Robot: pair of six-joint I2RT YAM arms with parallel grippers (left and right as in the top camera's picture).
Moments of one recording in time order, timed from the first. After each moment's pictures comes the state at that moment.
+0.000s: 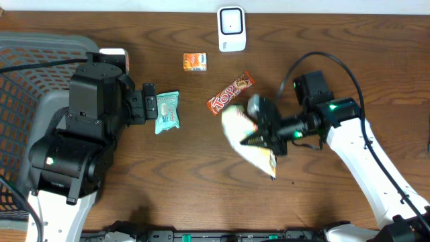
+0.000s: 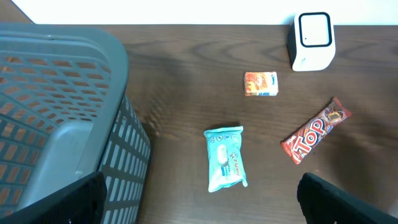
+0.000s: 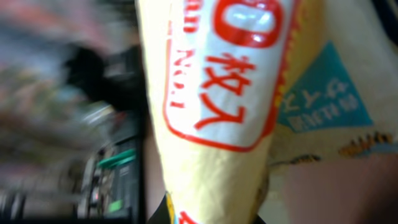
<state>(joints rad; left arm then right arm) -0.26 1.13 1.48 -1.07 -0.24 -0.17 0.29 1.45 1.12 -0.88 -0.97 -0.58</state>
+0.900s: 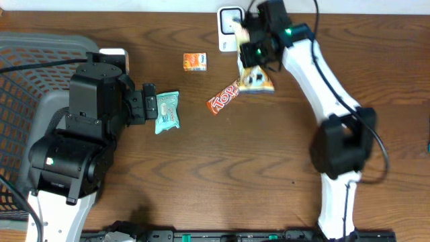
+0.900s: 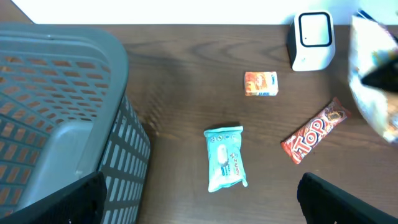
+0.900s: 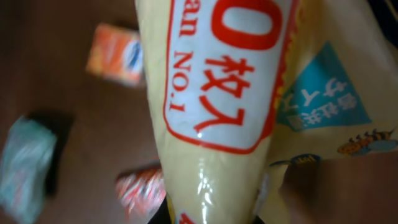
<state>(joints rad) -0.26 1.13 1.48 -1.07 -0.24 -0.17 0.32 2.22 2.05 -0.89 -0.23 0.07</state>
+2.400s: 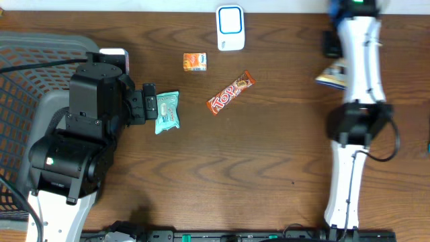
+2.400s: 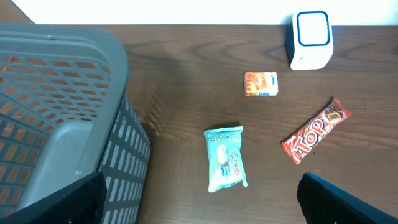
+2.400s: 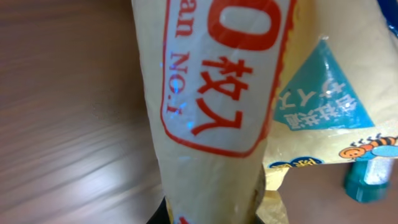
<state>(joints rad) -0.26 1.13 1.48 -1.07 -0.24 -0.17 -0.06 2.61 2.82 -1.62 0.38 0.15</state>
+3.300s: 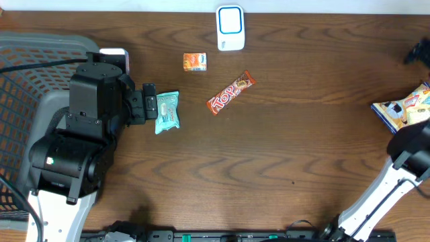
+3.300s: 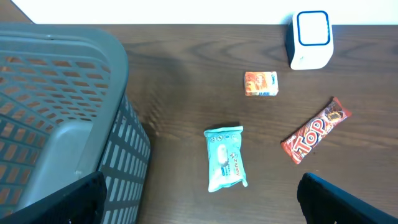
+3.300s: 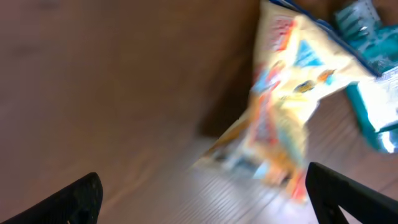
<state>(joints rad) -0.26 1.13 1.48 -1.07 -0.24 -0.17 -0.53 2.33 2.60 -1.55 -0.07 0.26</state>
